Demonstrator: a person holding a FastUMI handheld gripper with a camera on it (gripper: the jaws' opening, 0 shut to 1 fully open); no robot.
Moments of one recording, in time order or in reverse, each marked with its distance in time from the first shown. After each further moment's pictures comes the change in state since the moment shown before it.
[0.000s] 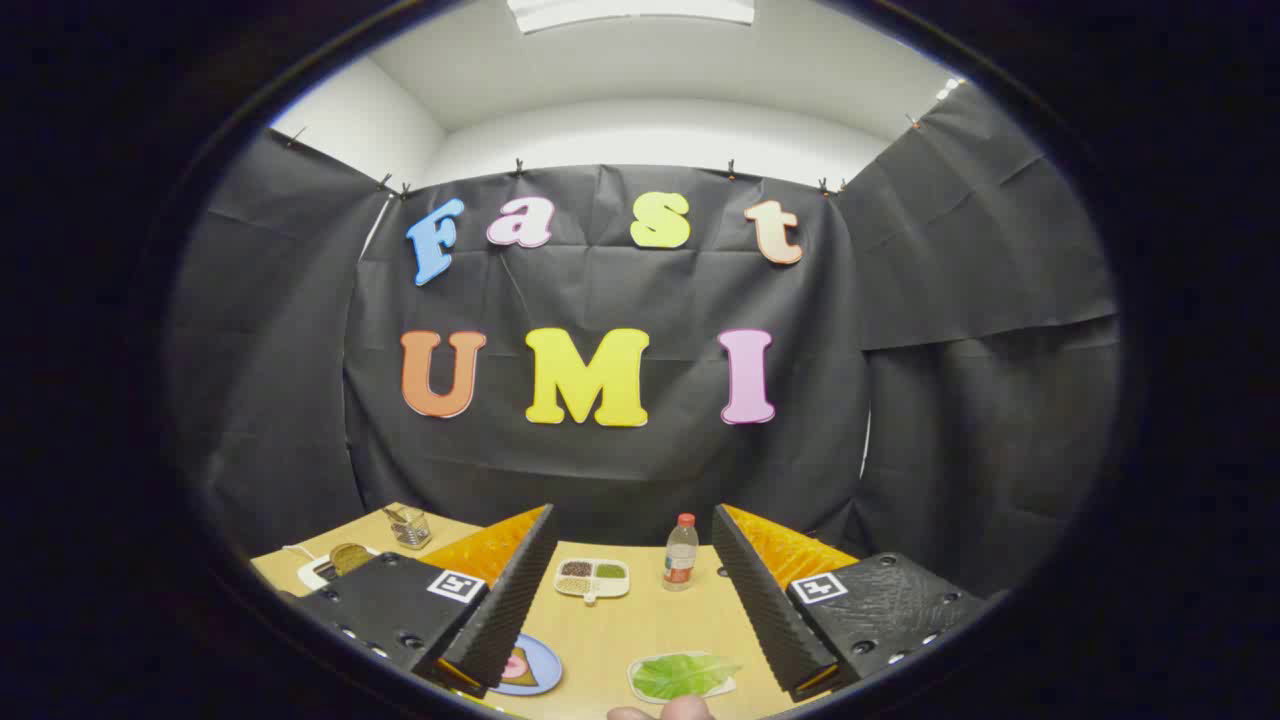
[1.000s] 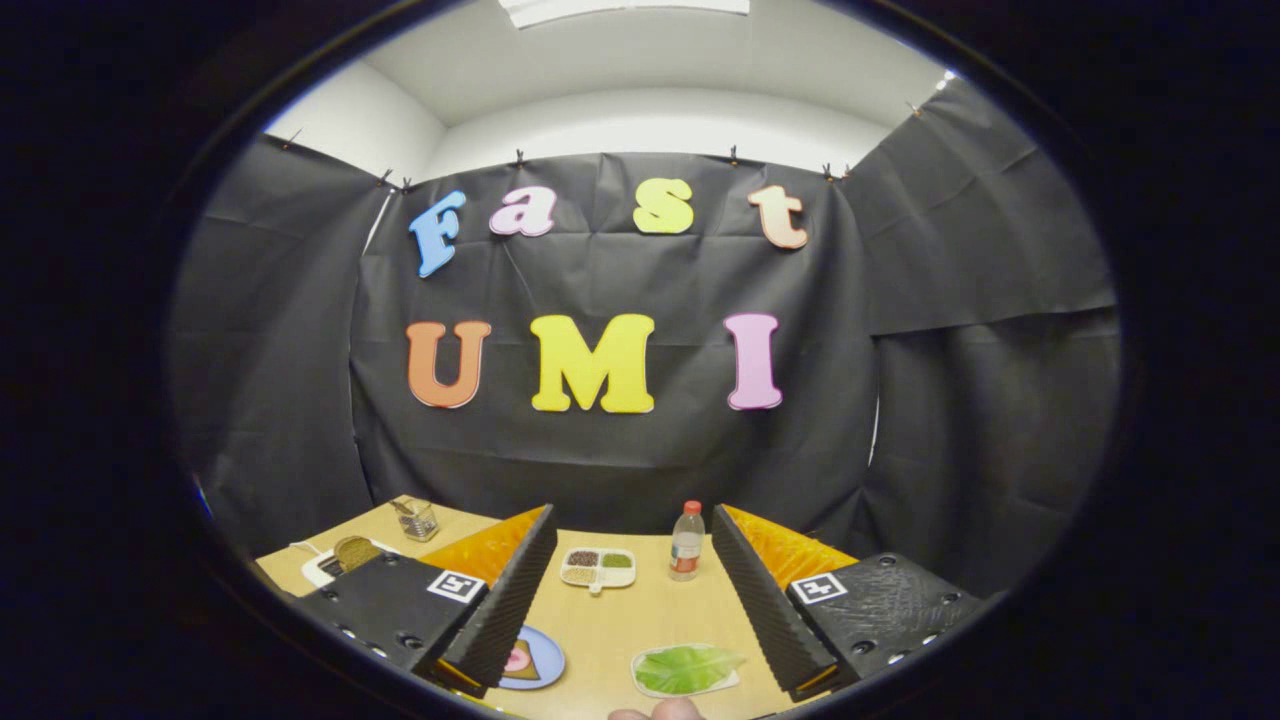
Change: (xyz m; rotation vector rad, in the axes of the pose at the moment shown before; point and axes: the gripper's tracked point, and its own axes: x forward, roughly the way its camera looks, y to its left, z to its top) arm 0.001 -0.005 -0.017 0.027 0.058 0.030
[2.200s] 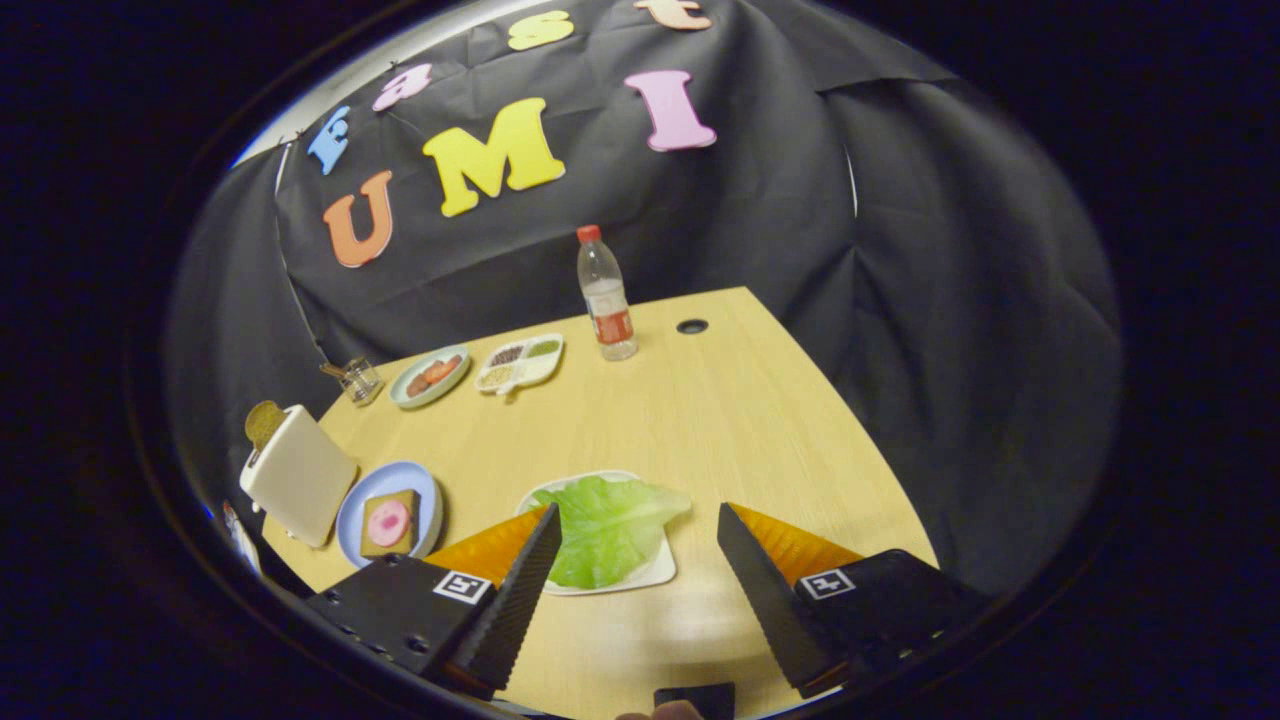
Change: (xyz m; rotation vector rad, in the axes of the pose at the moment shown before) arm 0.059 -0.142 -0.303 0.207 0.621 0.008
